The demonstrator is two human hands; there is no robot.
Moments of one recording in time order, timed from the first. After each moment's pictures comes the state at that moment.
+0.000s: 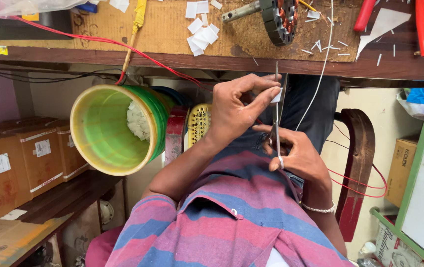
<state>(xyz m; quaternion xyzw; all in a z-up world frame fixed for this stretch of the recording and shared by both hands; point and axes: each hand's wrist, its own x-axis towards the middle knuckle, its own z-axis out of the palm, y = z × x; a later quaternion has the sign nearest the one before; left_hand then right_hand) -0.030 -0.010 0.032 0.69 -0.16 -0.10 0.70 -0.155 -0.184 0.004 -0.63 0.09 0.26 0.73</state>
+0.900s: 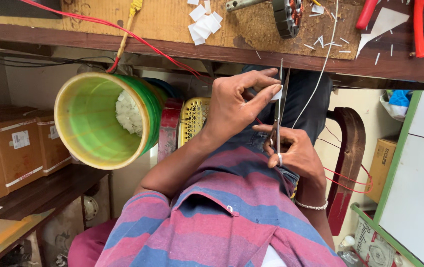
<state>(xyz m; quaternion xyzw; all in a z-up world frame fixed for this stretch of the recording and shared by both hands) -0.031 -0.002 0.038 0.71 -0.16 -0.10 0.68 -0.167 -0.184 -0.008 -0.60 0.10 0.24 0.76</state>
